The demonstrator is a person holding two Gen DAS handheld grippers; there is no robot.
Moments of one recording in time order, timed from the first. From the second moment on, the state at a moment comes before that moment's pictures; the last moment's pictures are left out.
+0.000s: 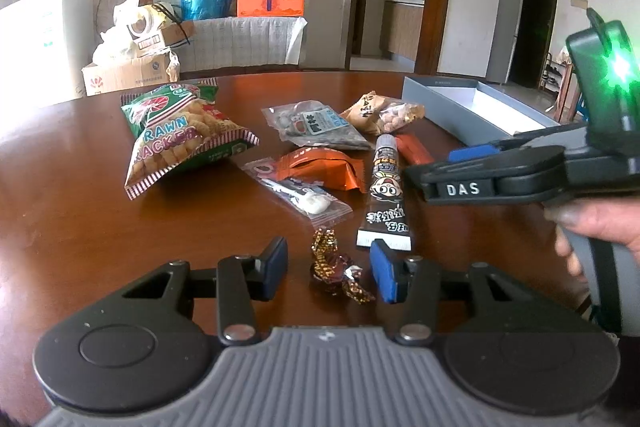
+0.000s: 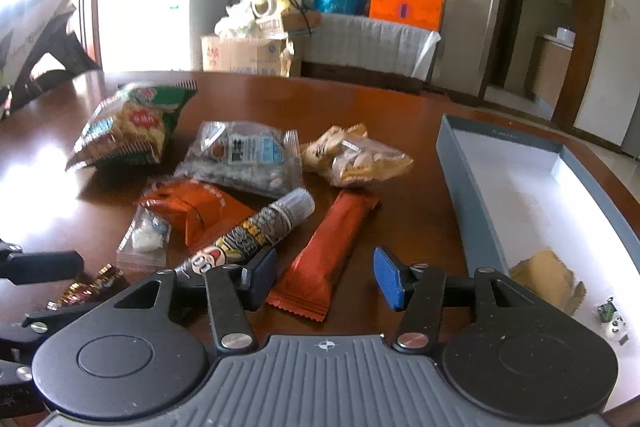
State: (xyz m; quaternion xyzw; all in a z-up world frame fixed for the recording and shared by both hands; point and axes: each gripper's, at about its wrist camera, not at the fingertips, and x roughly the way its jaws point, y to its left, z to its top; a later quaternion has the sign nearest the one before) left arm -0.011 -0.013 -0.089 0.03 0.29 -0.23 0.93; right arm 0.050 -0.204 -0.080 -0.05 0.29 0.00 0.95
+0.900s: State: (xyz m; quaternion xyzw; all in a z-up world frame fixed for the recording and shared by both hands) left arm -0.010 -0.012 -0.093 0.02 0.28 -0.24 0.93; right arm 0.032 -0.220 -0.072 -0.05 0.31 0.05 0.95
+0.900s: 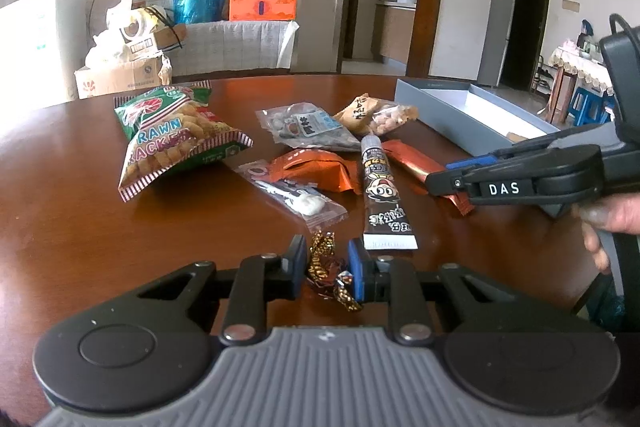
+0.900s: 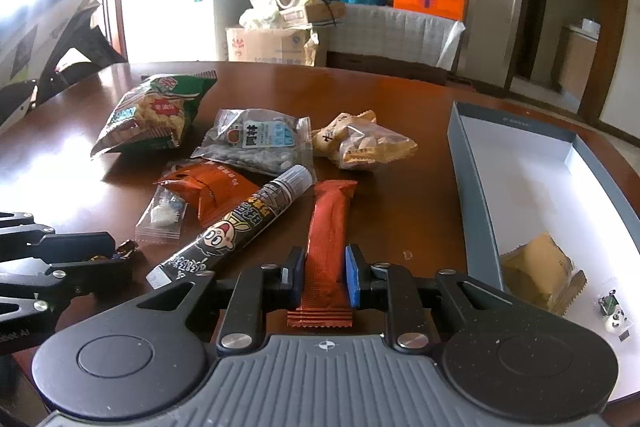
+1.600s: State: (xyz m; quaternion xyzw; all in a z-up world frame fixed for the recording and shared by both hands) left arm -0.008 -0.010 -0.082 0.02 0.26 -0.23 0.94; right arm 0.012 -0.224 -0.054 -0.05 0.28 0.05 0.96
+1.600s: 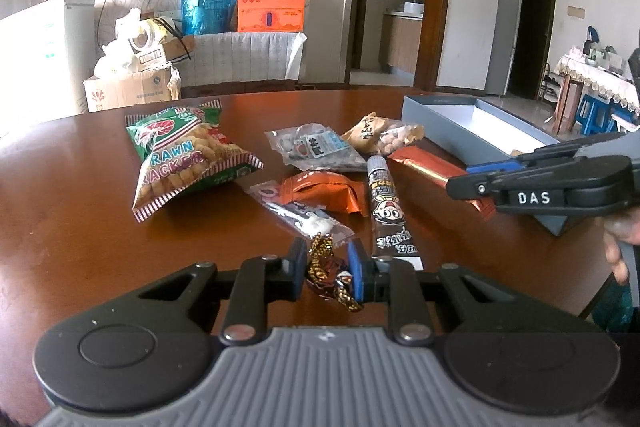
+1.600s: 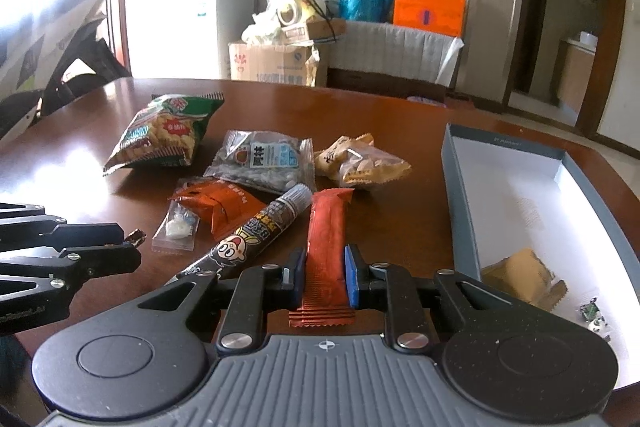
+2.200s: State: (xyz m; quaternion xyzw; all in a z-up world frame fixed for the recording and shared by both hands) left arm -0.010 -0.035 -0.068 0.02 0.25 -0.25 0.93; right arm -0.009 -0.235 -0.038 -0.04 0.26 0.03 0.97
